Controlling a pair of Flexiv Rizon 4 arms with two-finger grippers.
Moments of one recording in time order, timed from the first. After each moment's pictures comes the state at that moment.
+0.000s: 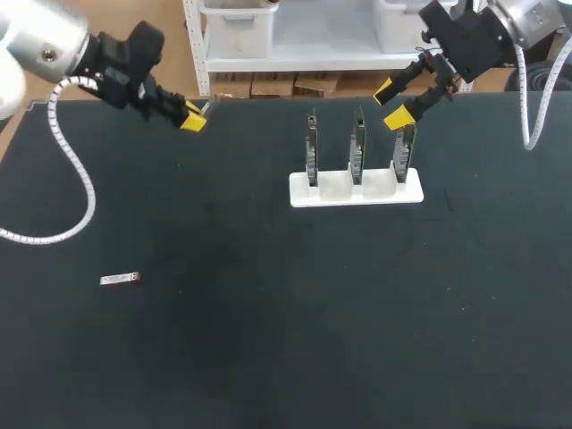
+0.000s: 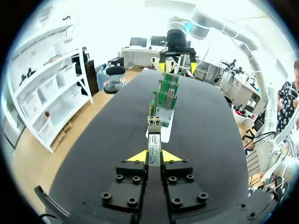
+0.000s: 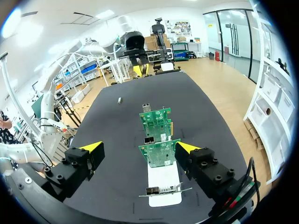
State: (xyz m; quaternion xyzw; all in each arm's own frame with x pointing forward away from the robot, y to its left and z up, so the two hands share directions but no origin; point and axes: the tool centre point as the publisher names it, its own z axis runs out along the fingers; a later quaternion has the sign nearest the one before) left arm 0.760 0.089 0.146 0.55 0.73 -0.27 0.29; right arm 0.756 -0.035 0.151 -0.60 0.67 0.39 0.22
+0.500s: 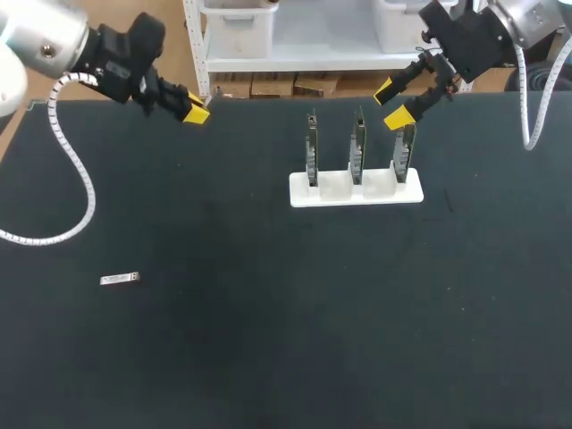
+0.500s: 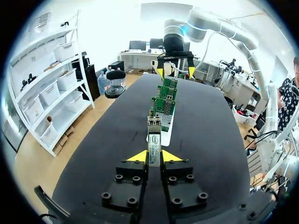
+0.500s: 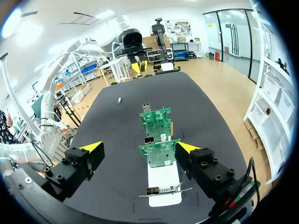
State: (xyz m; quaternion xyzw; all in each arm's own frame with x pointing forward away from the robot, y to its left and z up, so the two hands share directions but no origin) left arm 0.758 0.088 0.153 0.55 0.73 -0.27 0.30; right arm 0.756 -0.035 0.151 -0.60 0.67 0.39 0.22
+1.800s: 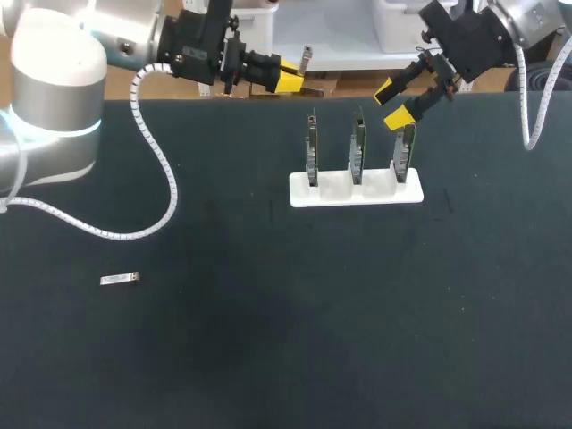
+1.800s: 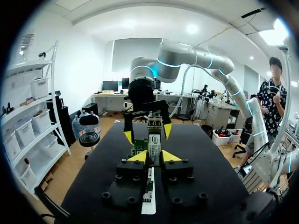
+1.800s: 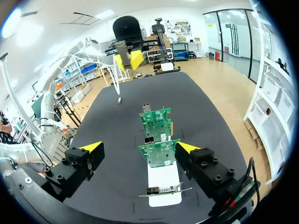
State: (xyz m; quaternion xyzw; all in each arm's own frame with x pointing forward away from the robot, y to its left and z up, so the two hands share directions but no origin) left arm 0.752 -0.058 0.215 0.57 0.58 -0.43 0.39; right arm 0.756 -0.035 0.151 -0.60 0.67 0.39 0.22
